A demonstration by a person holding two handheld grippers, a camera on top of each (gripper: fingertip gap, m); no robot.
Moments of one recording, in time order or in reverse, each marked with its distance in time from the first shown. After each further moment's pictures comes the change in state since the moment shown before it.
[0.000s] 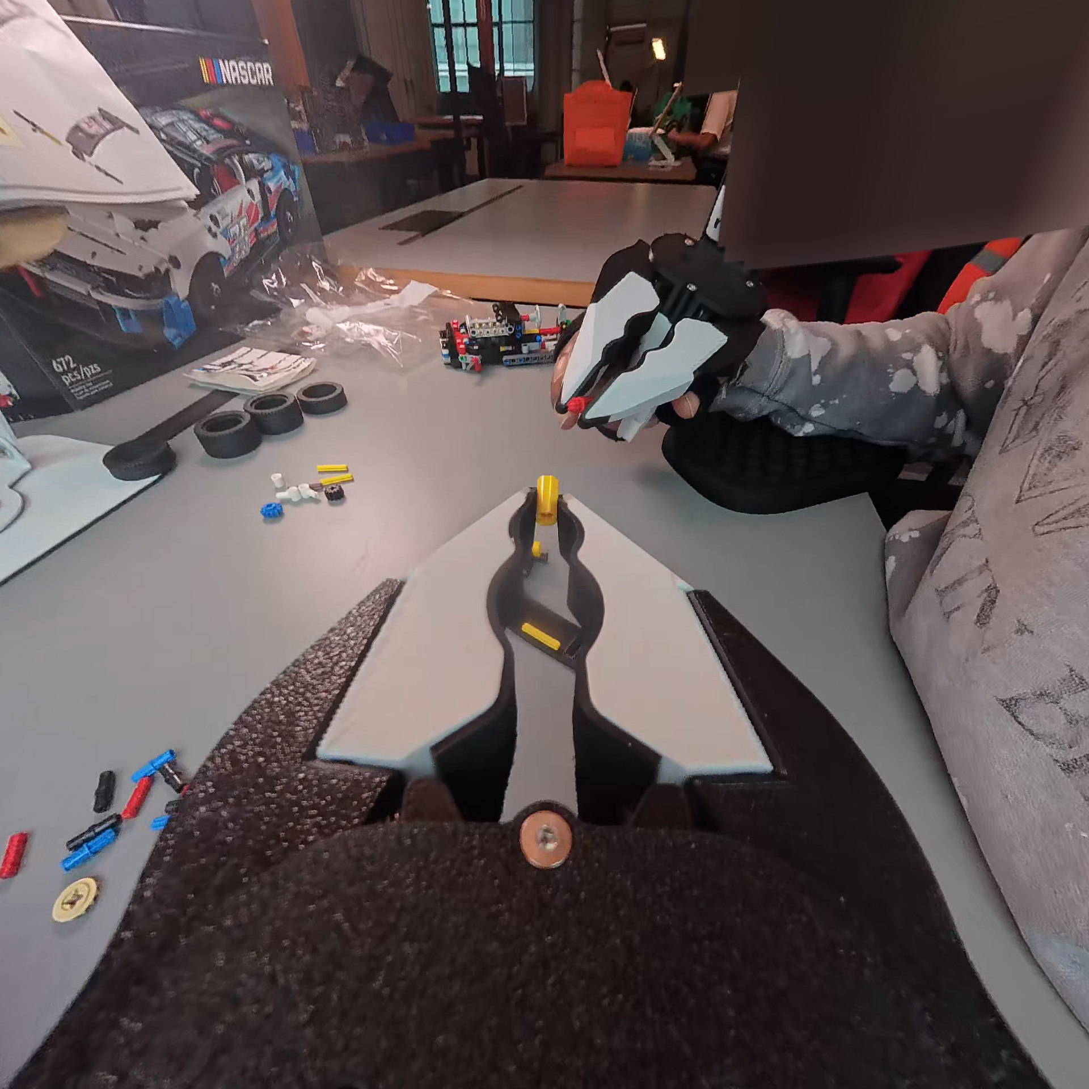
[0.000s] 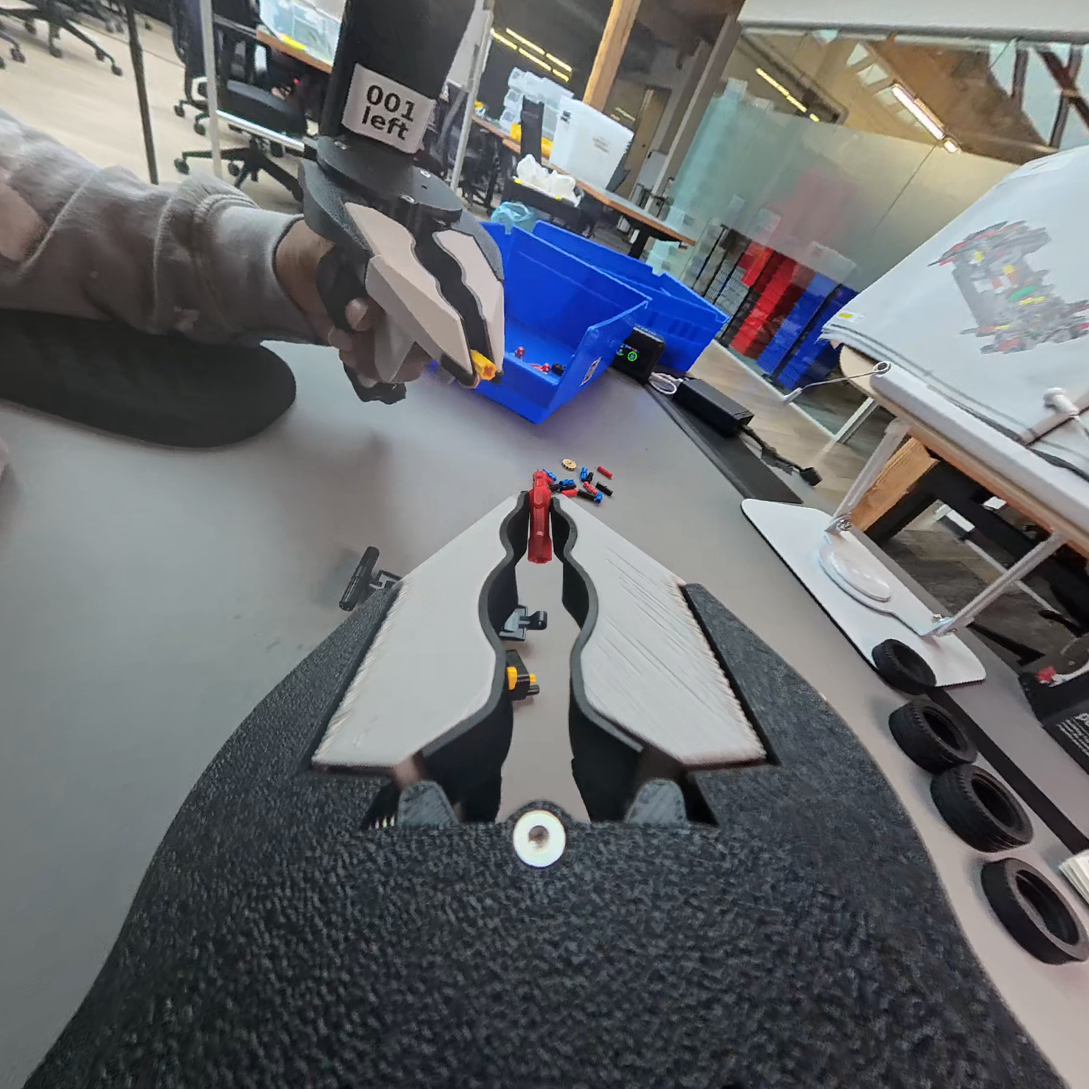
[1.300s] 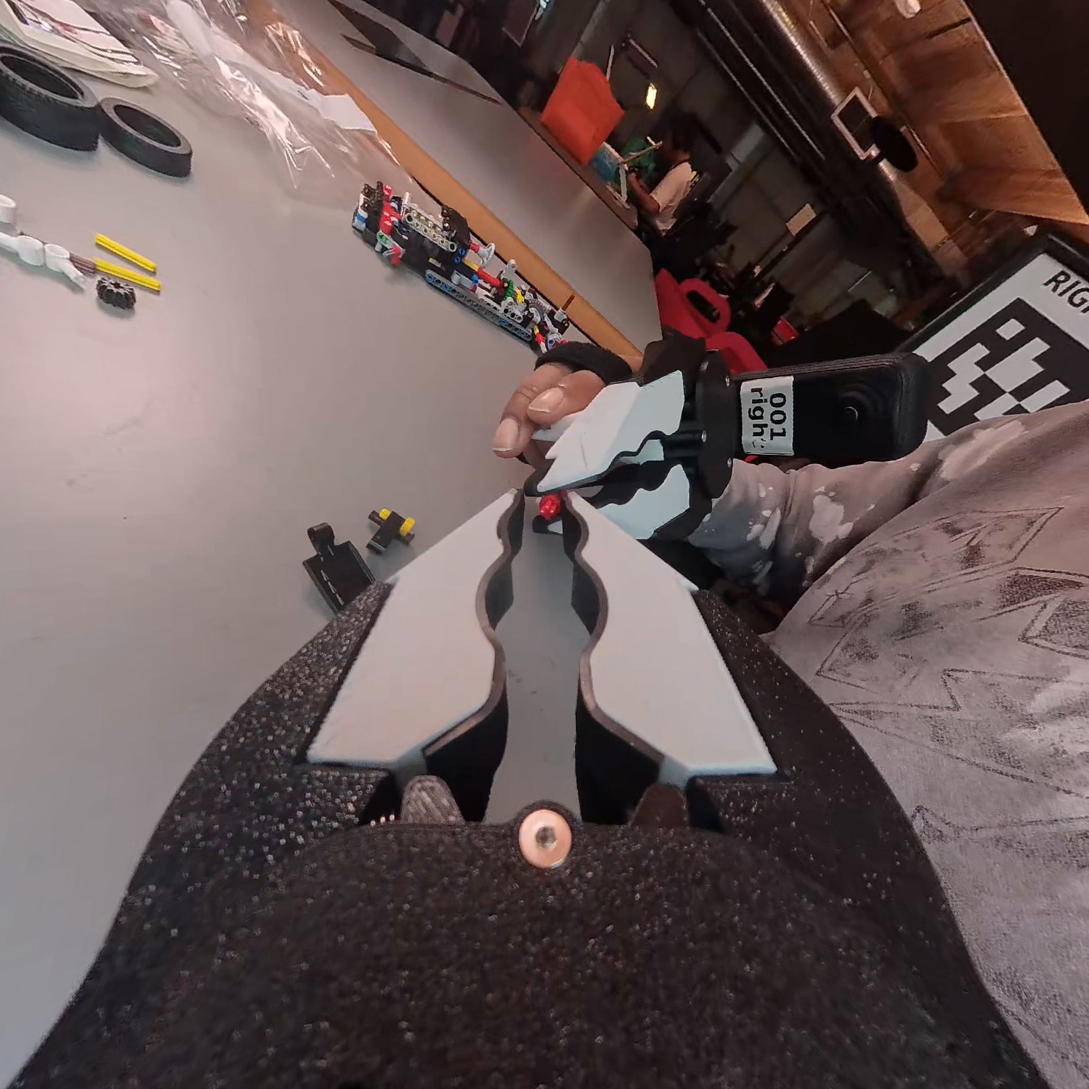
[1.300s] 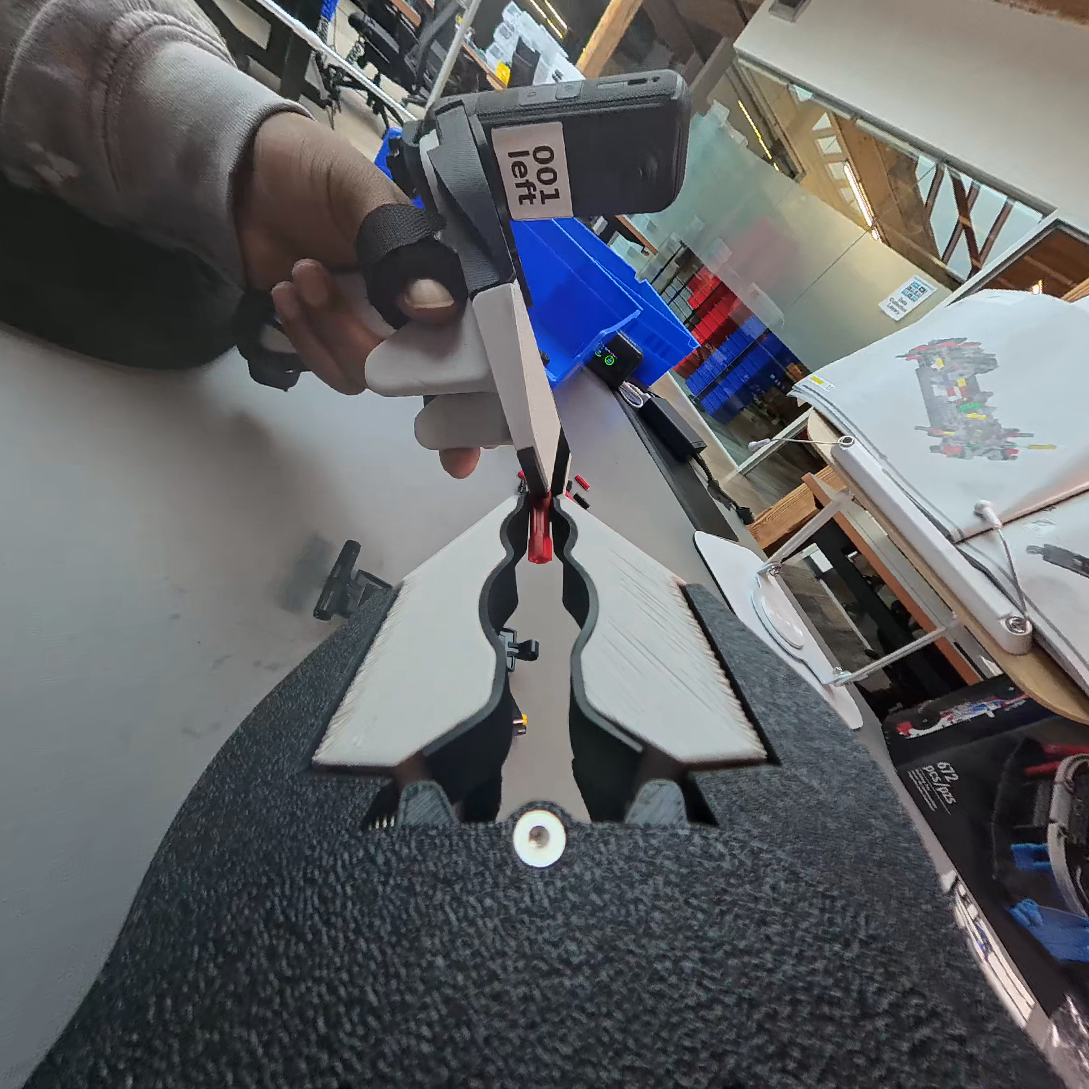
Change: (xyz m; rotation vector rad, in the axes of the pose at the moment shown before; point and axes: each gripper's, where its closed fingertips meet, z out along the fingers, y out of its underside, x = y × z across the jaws) left arm 0.016 0.010 0.041 -0.064 0.143 -0.626; right arm -0.024 0.002 0.029 -0.053 0.075 -0.267
